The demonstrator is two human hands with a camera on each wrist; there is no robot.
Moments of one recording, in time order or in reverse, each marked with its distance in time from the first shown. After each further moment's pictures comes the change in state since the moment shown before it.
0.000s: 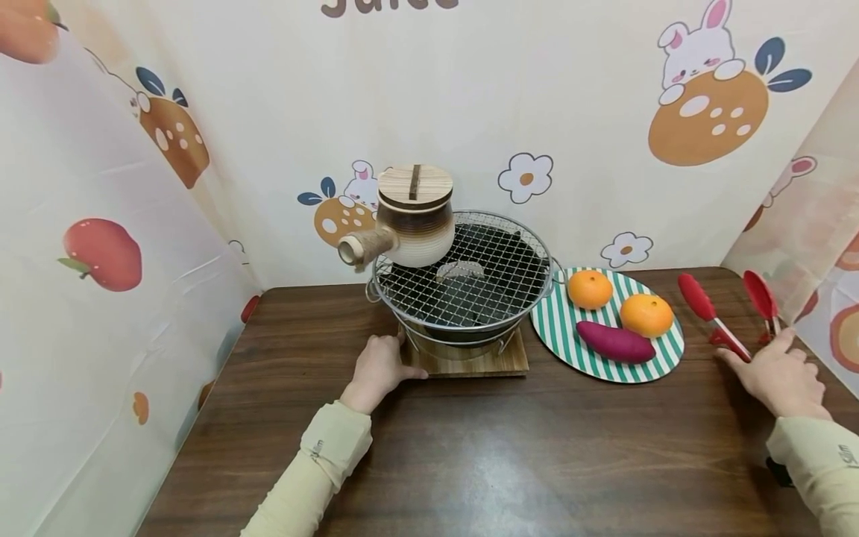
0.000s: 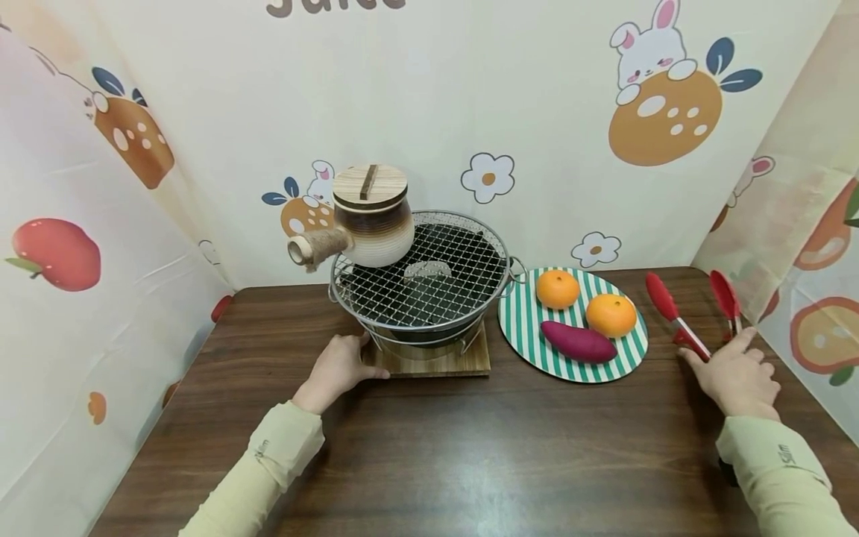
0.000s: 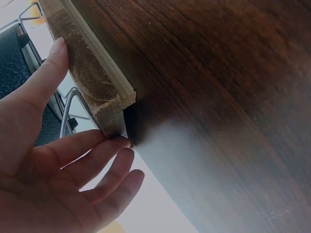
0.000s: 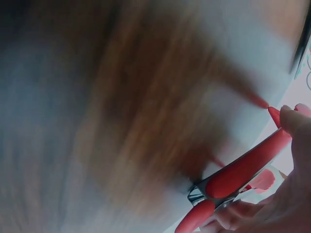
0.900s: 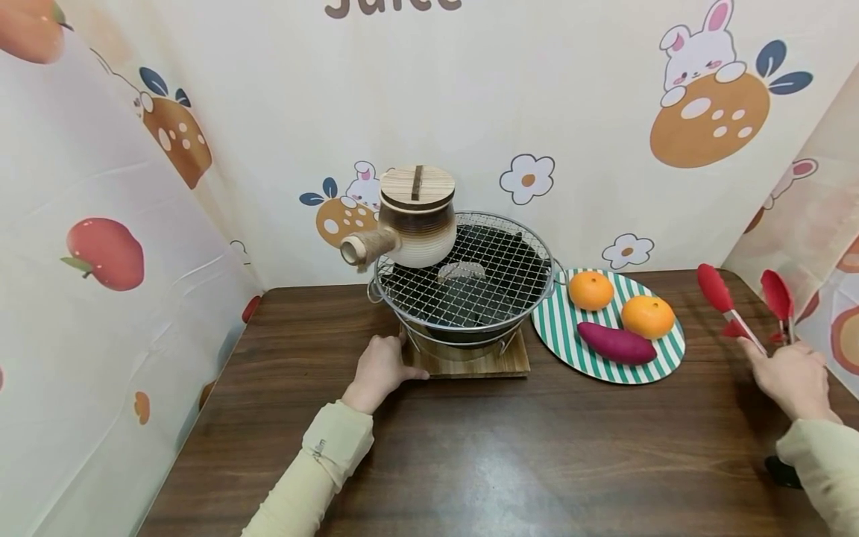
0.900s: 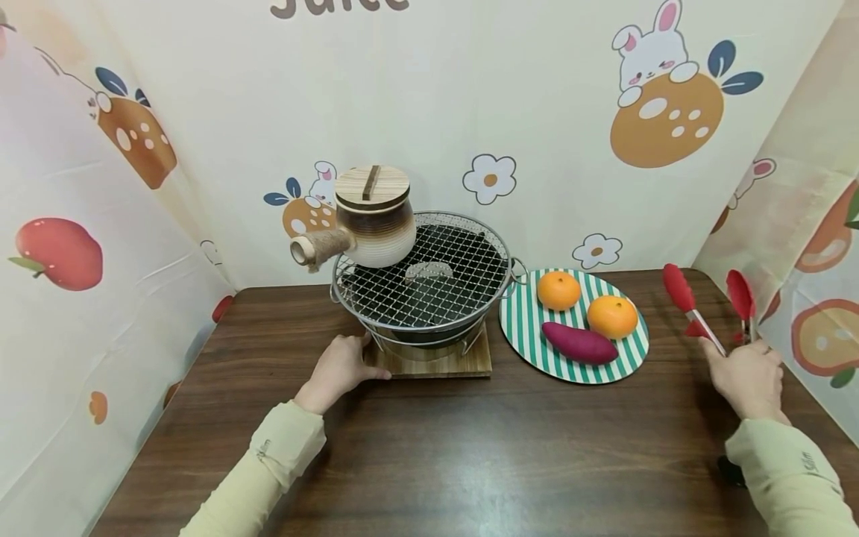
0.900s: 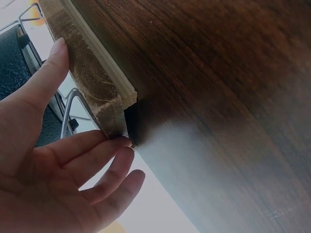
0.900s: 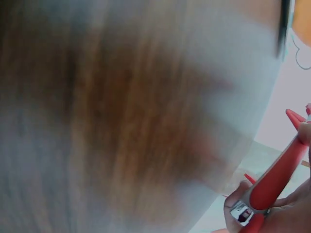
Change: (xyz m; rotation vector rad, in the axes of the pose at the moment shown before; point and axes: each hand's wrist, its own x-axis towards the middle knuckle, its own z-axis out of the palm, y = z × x) left_hand 0.000 0.001 -0.001 0.004 -0.011 0.005; right_hand 0.002 0.012 -0.003 0.077 0.159 -0.101
